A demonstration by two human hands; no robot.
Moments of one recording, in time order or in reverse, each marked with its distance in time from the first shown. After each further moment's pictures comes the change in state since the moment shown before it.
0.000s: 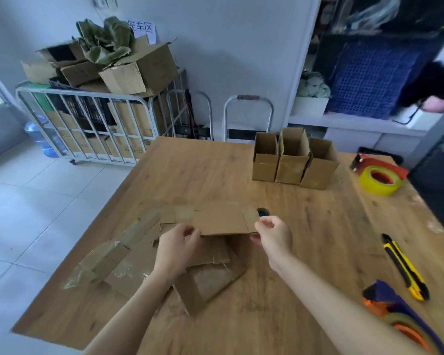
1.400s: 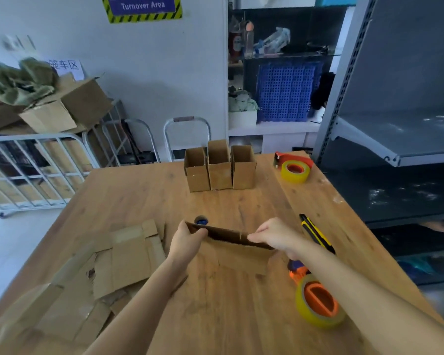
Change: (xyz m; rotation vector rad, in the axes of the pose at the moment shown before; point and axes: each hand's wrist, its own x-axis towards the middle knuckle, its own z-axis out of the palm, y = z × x) left_hand -0.043 0.140 0.082 -0.299 -0.381 -0.101; right_hand -0.014 -0.015 -0.191 -0.510 -0.232 0.004
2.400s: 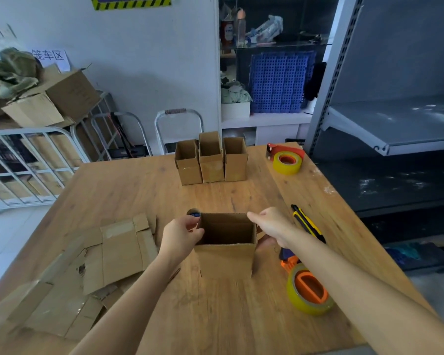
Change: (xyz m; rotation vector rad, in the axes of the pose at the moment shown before) left_hand 0.007 -0.015 0.004 0.263 0.048 0.286; right_hand 0.001 0.004 0.002 0.248 0.099 0.141
